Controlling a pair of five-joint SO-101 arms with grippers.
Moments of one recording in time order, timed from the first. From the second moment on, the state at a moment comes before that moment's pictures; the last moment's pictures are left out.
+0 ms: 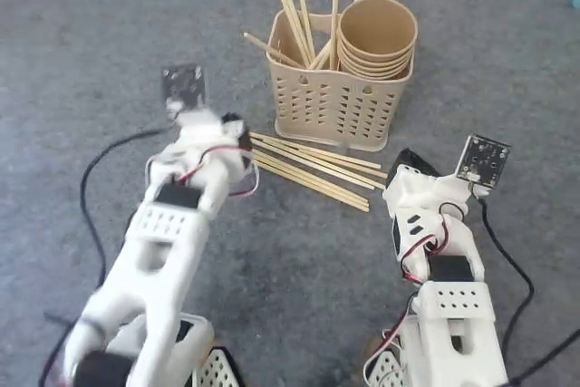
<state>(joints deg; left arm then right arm) 4.6 -26.2 55.3 21.0 20.0 -4.0 -59.3 83.3 13.9 -21.9</state>
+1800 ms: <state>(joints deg) 6.1 15.4 41.5 -8.0 8.9 -4.0 -59.3 83.3 13.9 -20.3</state>
